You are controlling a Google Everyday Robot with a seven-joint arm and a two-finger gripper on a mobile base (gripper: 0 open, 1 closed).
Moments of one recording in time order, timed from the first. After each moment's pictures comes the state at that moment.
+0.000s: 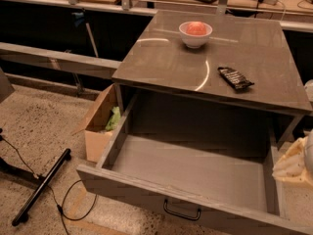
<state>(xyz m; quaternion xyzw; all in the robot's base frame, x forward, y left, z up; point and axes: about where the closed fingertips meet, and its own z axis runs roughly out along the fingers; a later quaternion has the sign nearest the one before) 0.341 -0.244 0.867 -0.58 0.80 -0.03 0.17</state>
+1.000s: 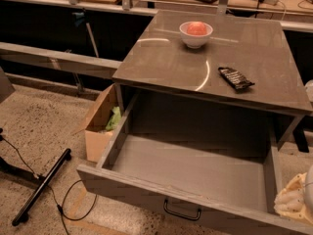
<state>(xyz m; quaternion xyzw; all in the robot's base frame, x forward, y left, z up) 0.298 -0.250 0.815 -0.57 0.81 -0.01 0.14</state>
